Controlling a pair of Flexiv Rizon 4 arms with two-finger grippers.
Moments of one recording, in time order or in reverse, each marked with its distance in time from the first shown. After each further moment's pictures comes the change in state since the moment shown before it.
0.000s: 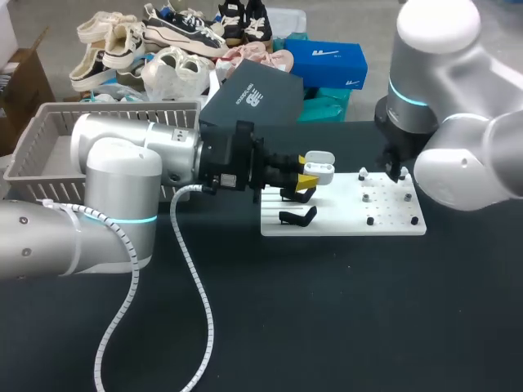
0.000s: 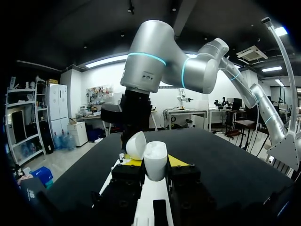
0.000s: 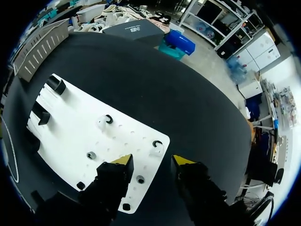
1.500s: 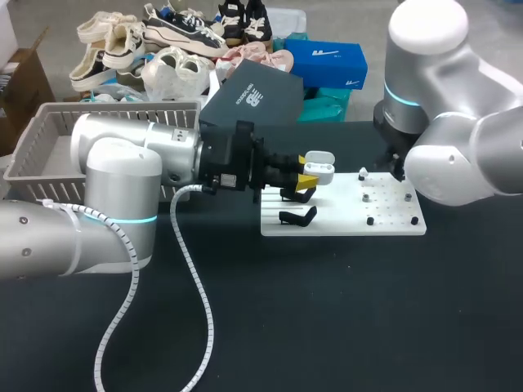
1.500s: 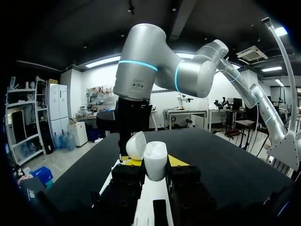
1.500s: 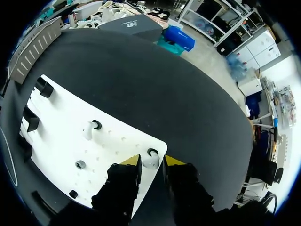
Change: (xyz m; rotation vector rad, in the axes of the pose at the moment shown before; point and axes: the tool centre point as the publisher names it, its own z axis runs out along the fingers) left arm 0.000 0.000 0.000 0.000 0.000 0.000; right arm -0.006 -0.007 0.020 0.009 0.032 0.006
